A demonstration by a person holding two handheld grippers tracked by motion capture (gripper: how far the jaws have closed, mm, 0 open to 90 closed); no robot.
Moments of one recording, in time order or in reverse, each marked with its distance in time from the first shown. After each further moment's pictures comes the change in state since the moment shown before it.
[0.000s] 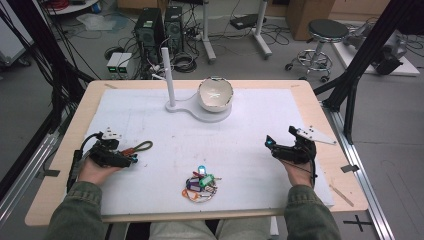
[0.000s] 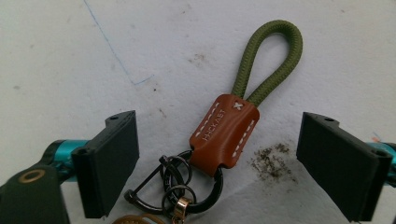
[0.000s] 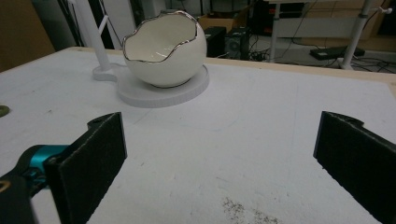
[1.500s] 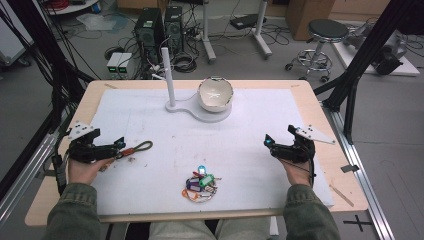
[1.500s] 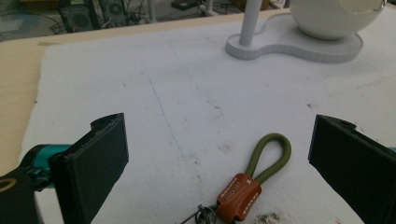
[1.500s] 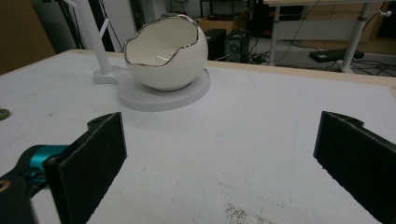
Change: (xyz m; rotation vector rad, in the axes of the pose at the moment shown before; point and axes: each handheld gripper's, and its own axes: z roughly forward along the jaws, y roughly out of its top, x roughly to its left) left arm 0.011 0.002 -0.050 -0.366 0.063 -0.150; right arm 0.003 0.002 0.002 -0.010 -0.002 -0.004
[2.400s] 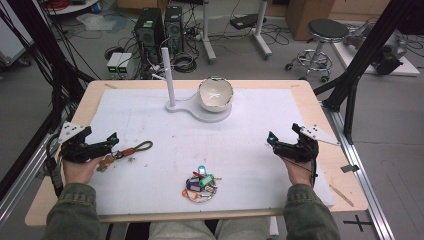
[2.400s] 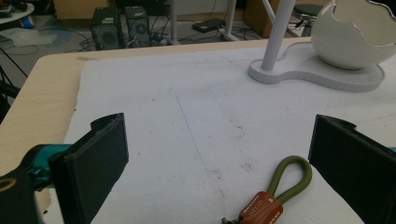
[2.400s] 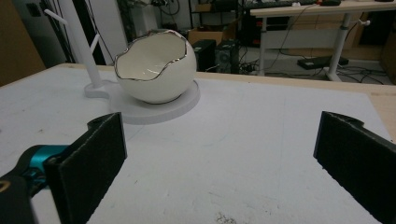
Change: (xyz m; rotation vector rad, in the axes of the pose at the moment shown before) left arm 0.009 0.000 -0.013 -0.114 0.094 -0.054; right arm -0.002 0.004 -0.006 -0.042 -0.040 0.029
